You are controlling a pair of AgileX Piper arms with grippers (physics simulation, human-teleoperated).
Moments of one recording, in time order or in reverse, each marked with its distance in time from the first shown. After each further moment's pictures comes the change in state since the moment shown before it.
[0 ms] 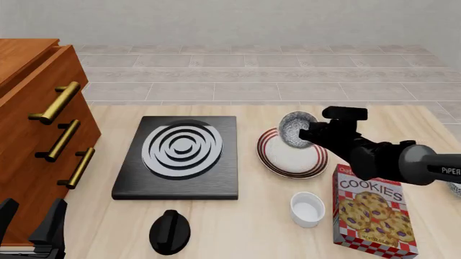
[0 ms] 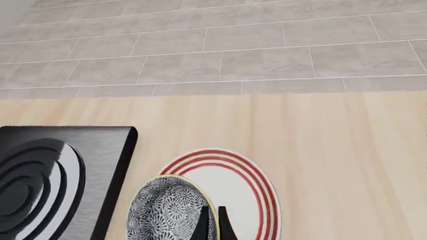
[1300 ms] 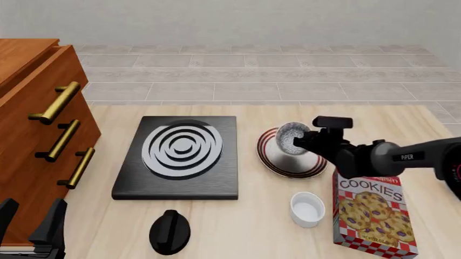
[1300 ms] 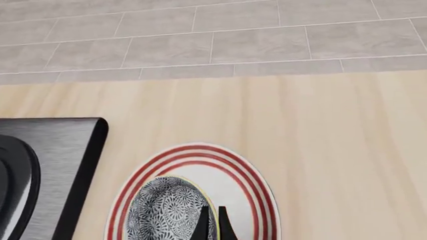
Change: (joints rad) left arm 0.000 0.000 0.000 0.000 0.000; right arm -0.022 0.232 -0.100 -0.060 -0.013
